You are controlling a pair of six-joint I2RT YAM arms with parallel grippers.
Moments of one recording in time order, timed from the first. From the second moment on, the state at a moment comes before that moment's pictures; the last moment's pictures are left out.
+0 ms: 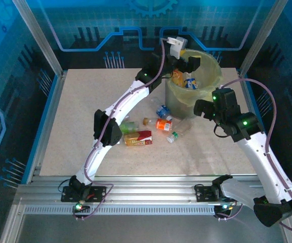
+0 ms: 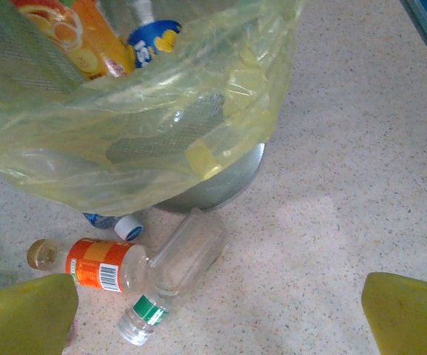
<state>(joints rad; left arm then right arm) -0.61 2.45 2.57 -0.11 0.26 -0.25 0.36 1.04 1.27 -1.01 0.30 0.51</state>
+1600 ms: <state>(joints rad) -0.42 1.21 1.05 -0.08 -0.25 -0.52 0.54 1.33 0.80 -0.55 0.20 0.93</state>
